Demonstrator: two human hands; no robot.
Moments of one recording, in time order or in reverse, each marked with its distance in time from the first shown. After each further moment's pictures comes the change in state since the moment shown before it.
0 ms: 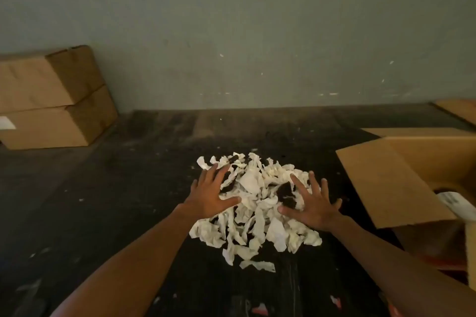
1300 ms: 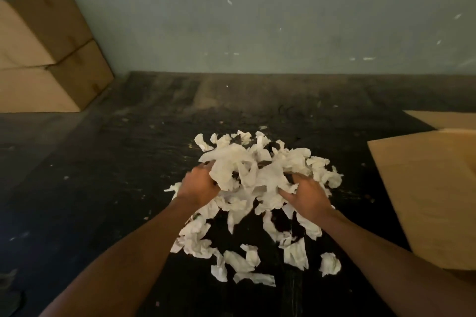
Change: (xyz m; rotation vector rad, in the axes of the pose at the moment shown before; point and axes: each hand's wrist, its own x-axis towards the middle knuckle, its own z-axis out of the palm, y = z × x) left_hand 0.065 -0.030 0.031 -0.061 0.091 -0.223; right_hand 0.107 -0.007 0.031 0.151 0.176 -0.198
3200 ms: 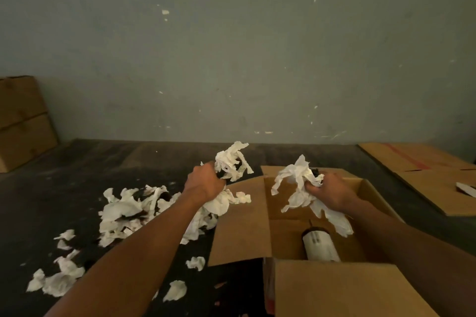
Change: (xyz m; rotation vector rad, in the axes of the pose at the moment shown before) left_hand -0.054 0.418 0.011 -0.146 0.205 0.011; right_hand -0.132 0.264 -0.353 0.007 0.171 0.119
